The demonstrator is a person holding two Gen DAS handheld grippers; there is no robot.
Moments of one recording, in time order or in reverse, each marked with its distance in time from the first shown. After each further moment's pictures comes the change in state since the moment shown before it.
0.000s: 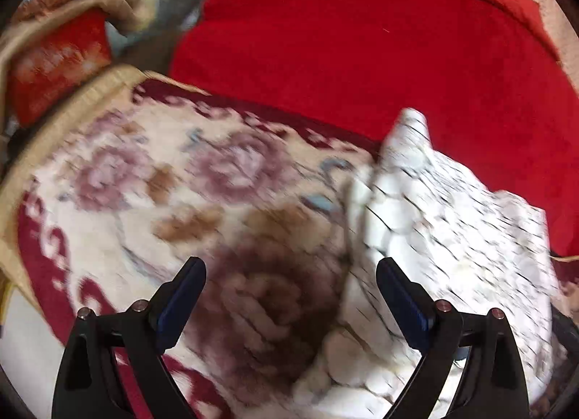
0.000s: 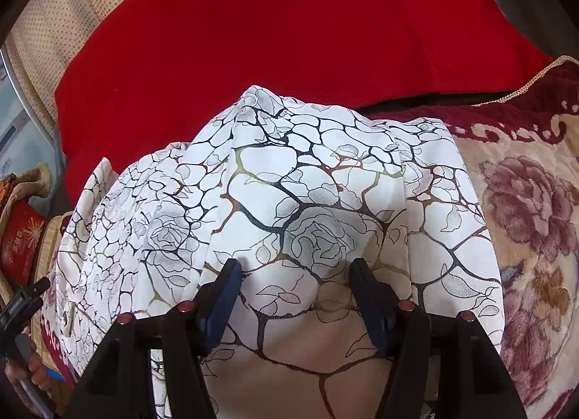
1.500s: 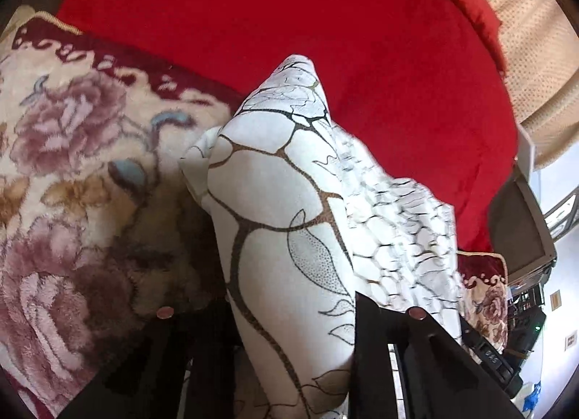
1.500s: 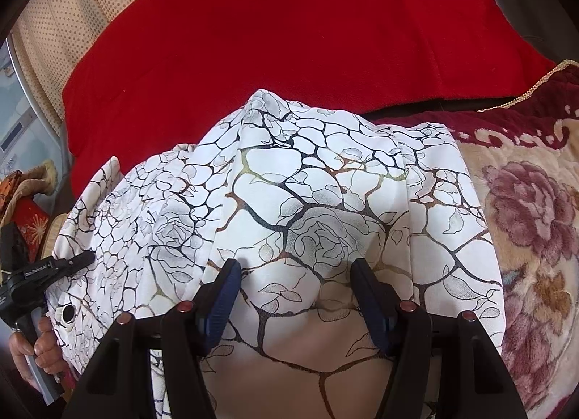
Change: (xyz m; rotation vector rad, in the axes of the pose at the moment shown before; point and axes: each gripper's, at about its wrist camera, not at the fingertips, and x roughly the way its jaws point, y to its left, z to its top) left arm 0.071 -0.071 0.022 -0.053 0.142 -0.451; right arm -0.006 0.000 -0.002 -0.017 -0.014 0.029
